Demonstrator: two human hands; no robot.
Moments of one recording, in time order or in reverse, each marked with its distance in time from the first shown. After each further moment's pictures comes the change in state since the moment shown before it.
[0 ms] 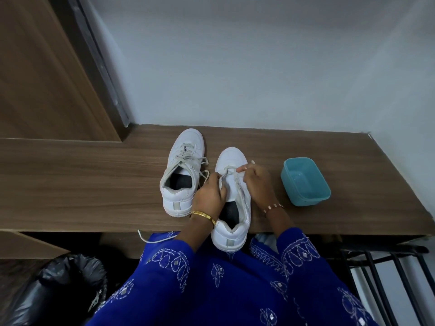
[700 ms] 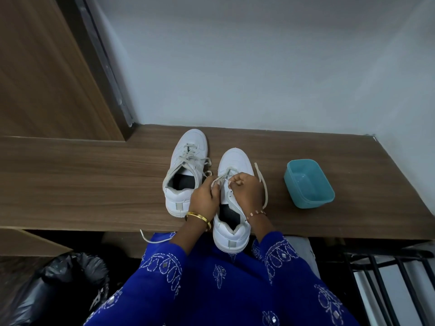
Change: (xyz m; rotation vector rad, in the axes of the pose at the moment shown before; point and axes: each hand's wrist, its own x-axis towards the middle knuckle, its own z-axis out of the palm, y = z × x) left_hand -0.001 -0.019 -0.001 -0.257 0.072 -0.058; right_hand -0.002 0.020 0.036 -0.165 0.066 -0.013
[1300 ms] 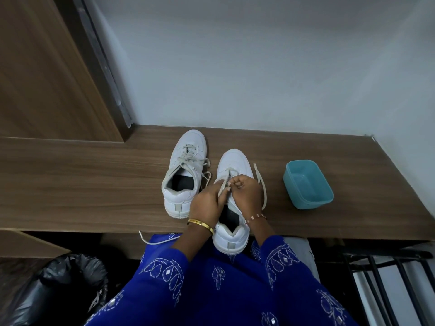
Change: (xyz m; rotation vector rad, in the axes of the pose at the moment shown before) left_hand -0.007 -0.006 0.007 0.146 -0.008 0.210; right_hand -0.008 -0.003 -0.005 0.082 0.004 0.010
